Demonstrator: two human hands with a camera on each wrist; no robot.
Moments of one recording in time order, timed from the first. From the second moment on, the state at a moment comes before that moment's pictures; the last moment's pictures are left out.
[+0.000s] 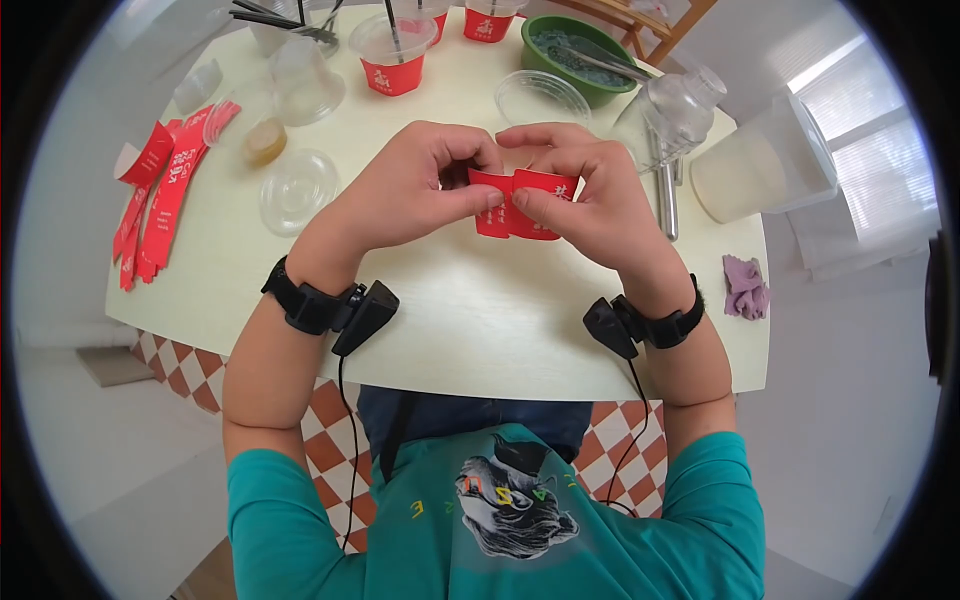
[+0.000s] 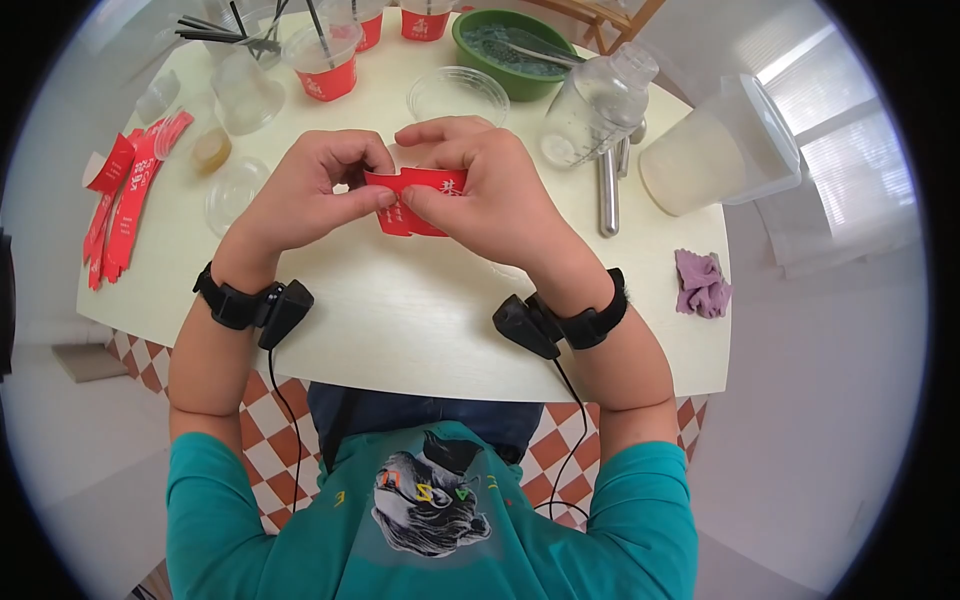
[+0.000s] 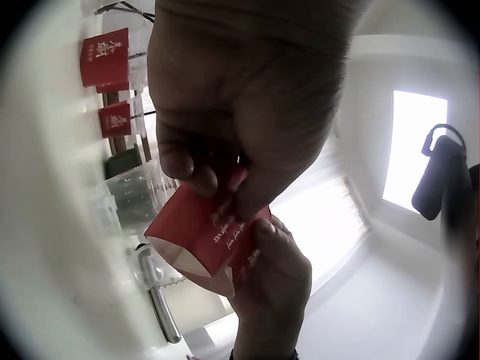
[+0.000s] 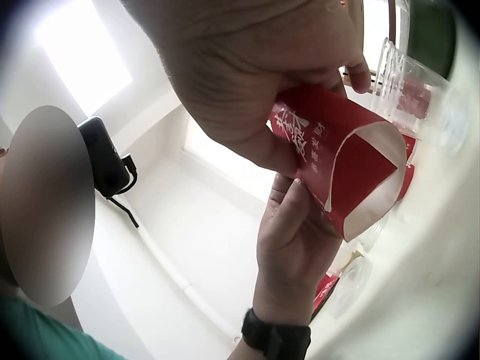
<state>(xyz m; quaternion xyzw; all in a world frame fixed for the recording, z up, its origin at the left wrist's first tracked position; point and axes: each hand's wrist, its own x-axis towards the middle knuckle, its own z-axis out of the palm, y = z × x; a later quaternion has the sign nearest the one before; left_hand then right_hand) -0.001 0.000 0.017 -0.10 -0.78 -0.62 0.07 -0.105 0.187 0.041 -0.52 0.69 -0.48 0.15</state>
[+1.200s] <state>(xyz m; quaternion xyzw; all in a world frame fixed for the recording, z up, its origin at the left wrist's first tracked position) 0.007 -0.002 0.025 -0.20 -0.86 -0.44 0.16 -0.100 0.183 0.040 -0.63 0.68 -0.36 0.03</state>
